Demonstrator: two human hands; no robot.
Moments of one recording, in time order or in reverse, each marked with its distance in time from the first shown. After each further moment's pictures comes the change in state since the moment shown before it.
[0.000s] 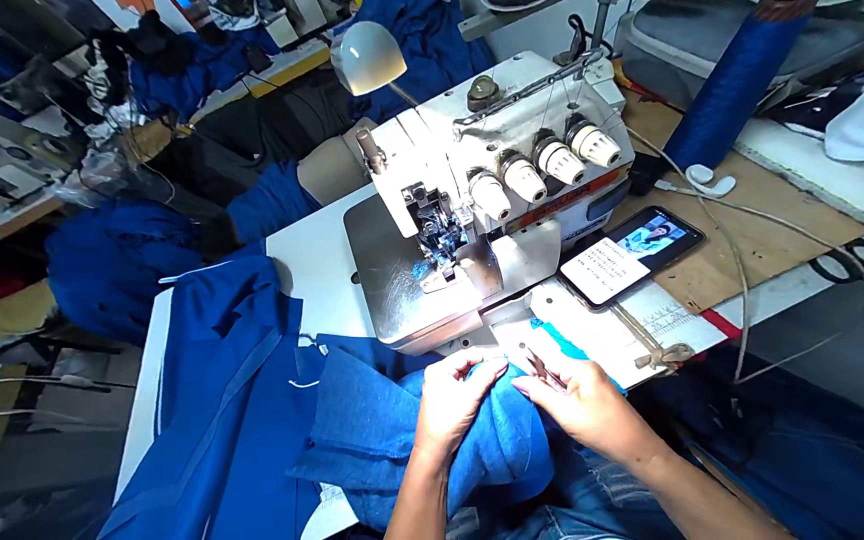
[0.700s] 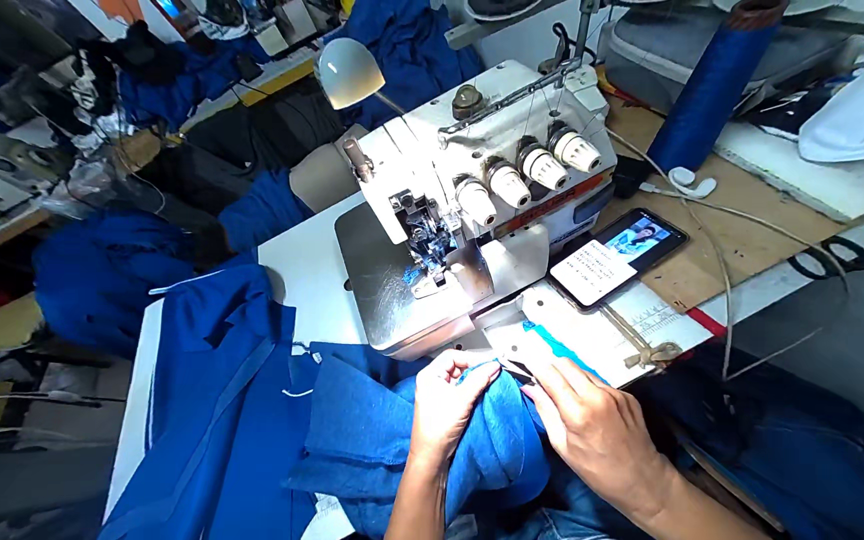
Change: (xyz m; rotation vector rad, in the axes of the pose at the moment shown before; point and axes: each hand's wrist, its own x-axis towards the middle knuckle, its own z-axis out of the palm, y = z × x) left_hand 0.001 -0.001 0.004 -0.068 0.079 -0.007; right_hand -0.021 -0.002 0.007 -0.814 0.357 -0.417
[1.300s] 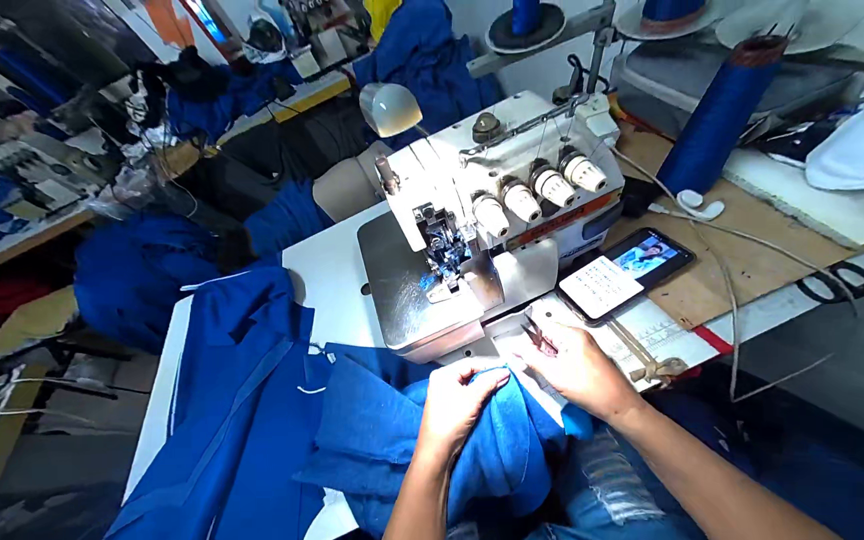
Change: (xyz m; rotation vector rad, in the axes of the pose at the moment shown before) left_hand 0.005 0.010 -0.001 0.147 -0.064 -0.090; right_hand 0.060 0.023 0.005 0.694 -0.309 0.329
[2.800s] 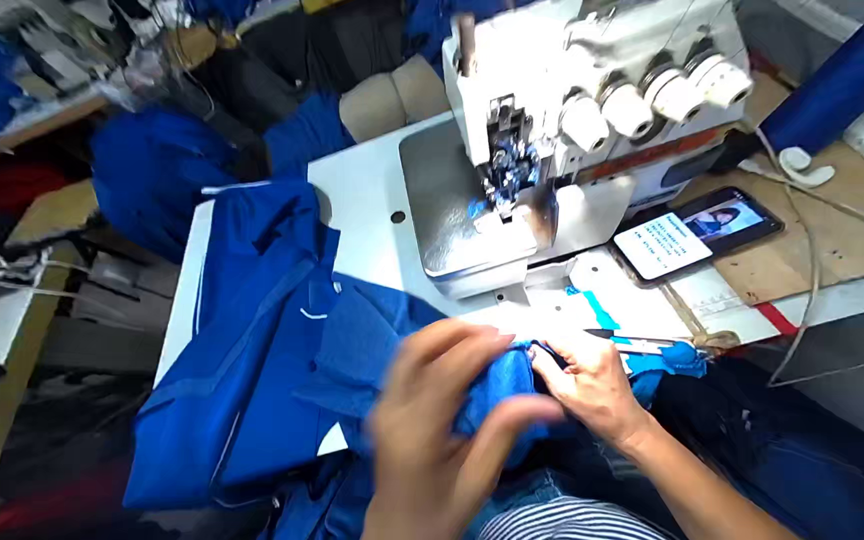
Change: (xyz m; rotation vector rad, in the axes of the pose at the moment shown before) left_hand -0.109 0.057 -0.032 0.475 0.337 0.757; right_hand -0.041 0.018 0.045 -0.245 0.104 -0.385
